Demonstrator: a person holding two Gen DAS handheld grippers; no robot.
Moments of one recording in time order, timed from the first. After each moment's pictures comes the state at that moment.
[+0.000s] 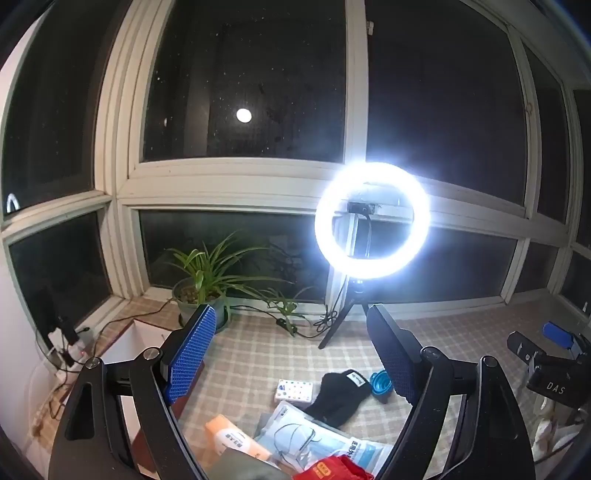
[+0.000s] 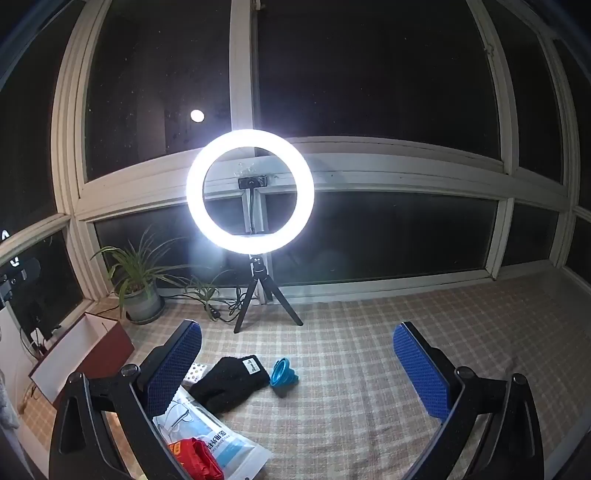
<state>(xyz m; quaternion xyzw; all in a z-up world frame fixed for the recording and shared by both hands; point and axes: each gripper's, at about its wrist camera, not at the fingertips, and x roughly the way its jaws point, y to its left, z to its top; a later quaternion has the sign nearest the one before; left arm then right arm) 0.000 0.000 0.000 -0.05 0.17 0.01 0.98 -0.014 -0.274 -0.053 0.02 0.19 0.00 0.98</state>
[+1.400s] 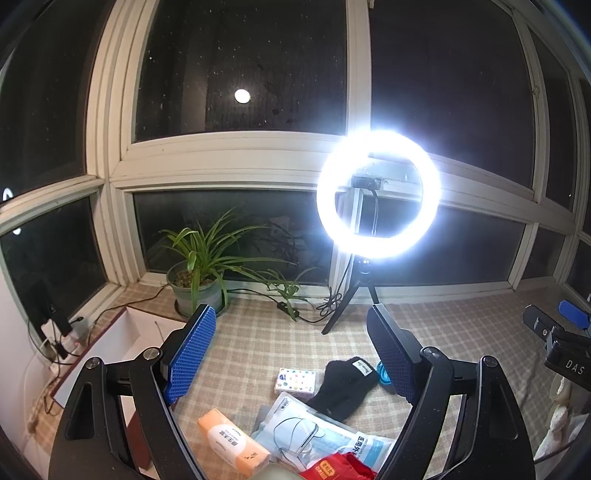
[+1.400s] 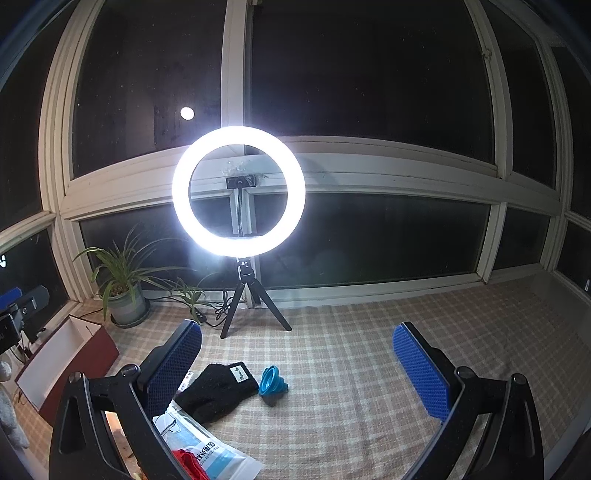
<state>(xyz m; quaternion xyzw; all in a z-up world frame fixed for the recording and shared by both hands) 0.028 -0.005 -0.023 -0.03 0.20 0.01 0.98 0.002 -0.270 -0.057 0.00 0.20 -0.03 0.98</state>
